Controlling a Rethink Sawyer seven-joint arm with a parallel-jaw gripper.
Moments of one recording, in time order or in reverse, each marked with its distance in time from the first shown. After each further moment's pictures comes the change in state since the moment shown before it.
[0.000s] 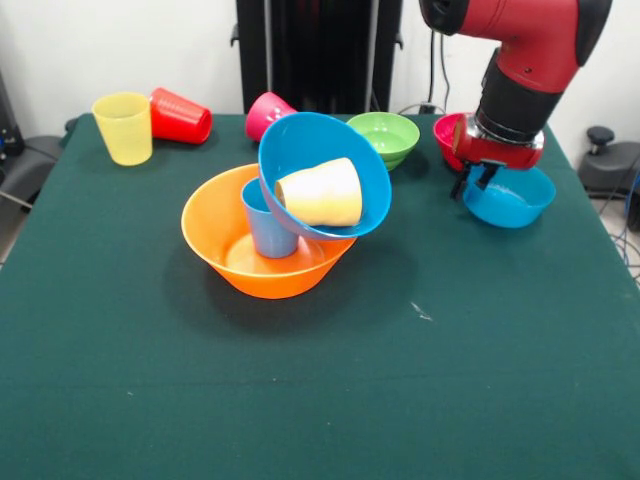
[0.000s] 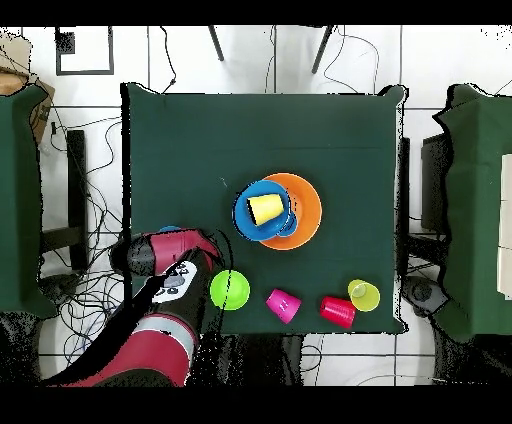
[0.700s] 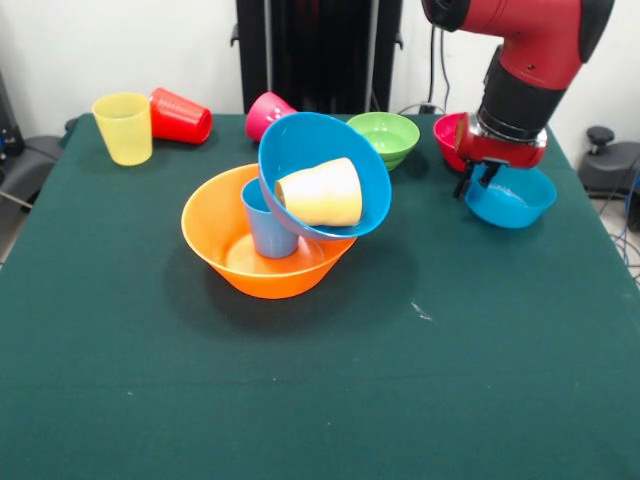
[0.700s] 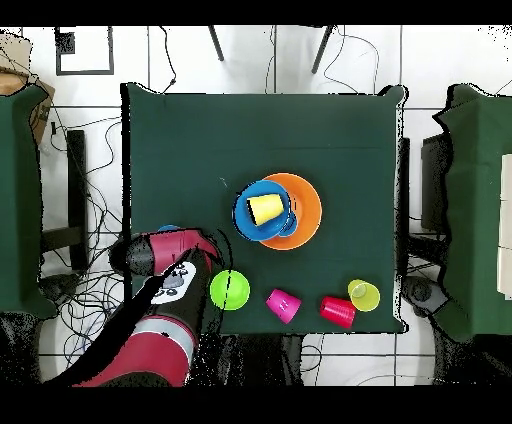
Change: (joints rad) arm 0.000 -0.009 0.000 0.000 0.000 0.000 0.000
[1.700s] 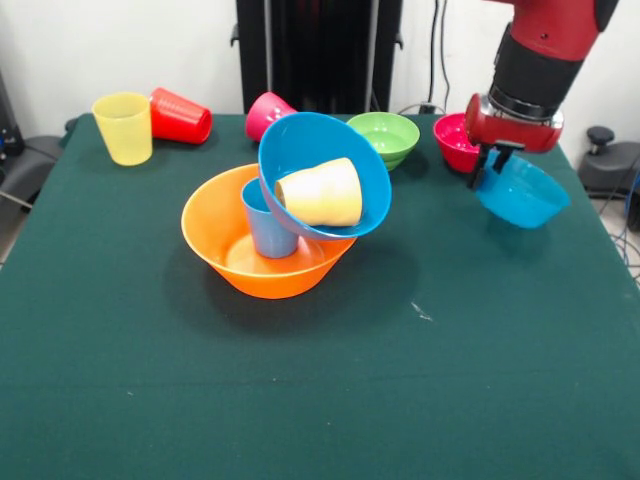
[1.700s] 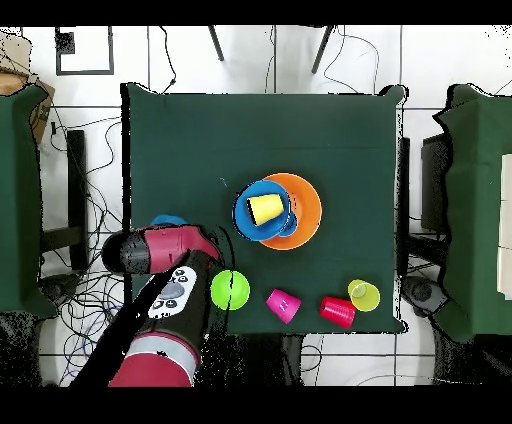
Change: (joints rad) arm -0.012 -0.090 0.000 0.015 -0.001 0.000 0.000
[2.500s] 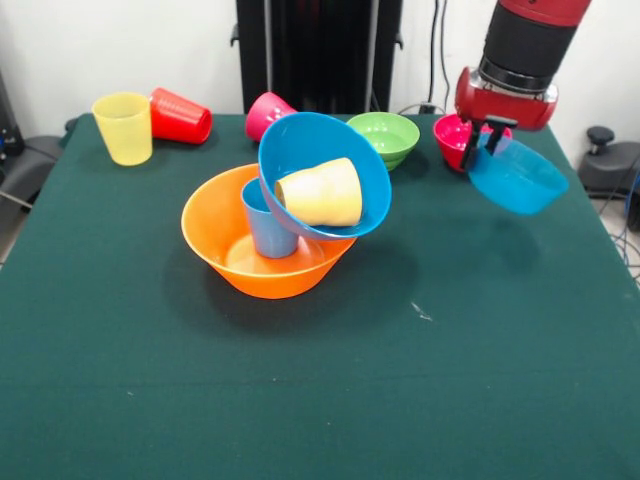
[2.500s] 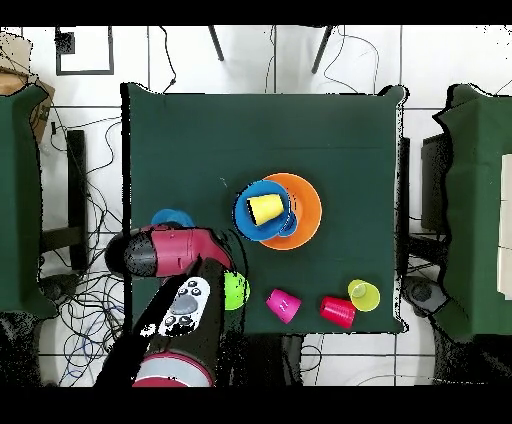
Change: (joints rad) arm -0.037 -0.081 0.000 0.053 0.000 0.000 0.000
